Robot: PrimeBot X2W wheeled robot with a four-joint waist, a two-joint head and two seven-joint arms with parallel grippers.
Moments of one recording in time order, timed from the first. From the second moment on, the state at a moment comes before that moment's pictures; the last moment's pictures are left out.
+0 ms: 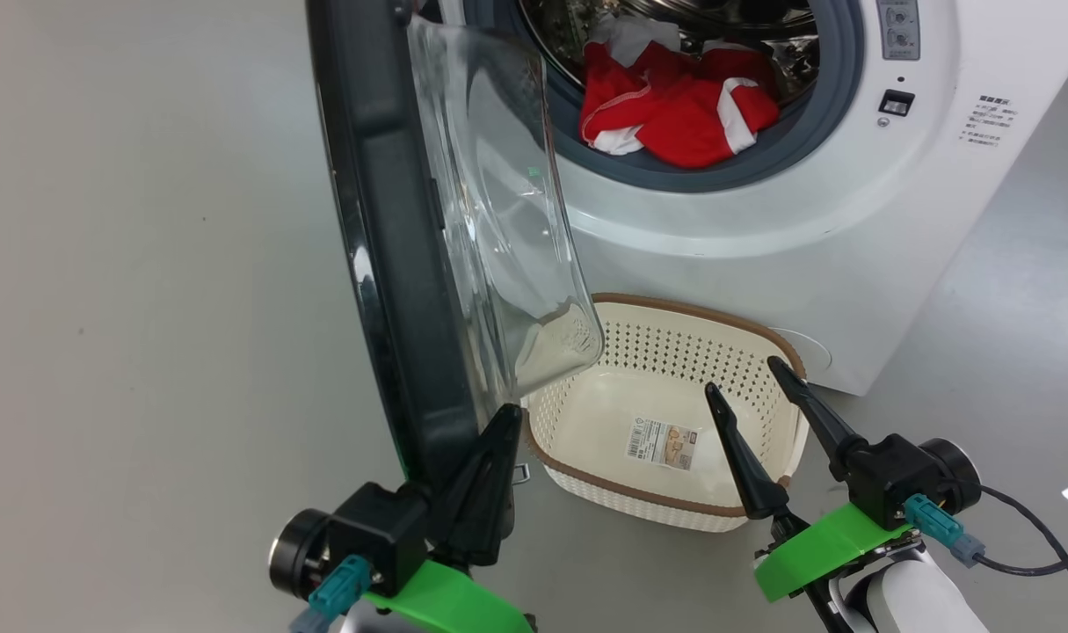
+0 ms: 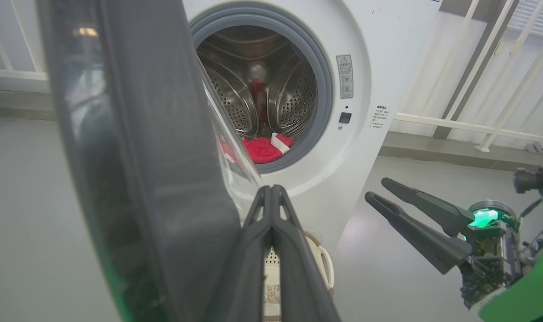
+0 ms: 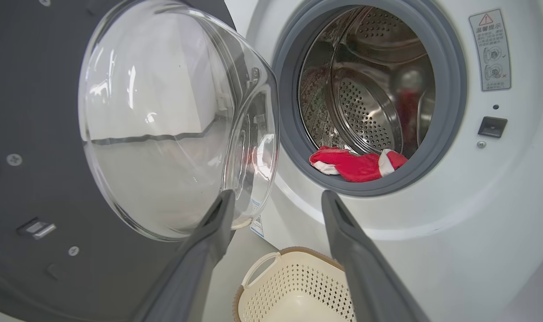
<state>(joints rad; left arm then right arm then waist) -0.19 0.07 -0.48 -0.09 -0.31 0.18 0.03 -0.17 -0.06 0.18 0.26 0.18 0.13 -0.26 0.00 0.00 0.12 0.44</state>
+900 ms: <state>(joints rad) -0.14 0.14 -0.28 -0.05 -0.35 0.27 -0.09 -0.17 -0.06 0.18 0.26 0.18 0.13 -0.26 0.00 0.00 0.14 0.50</state>
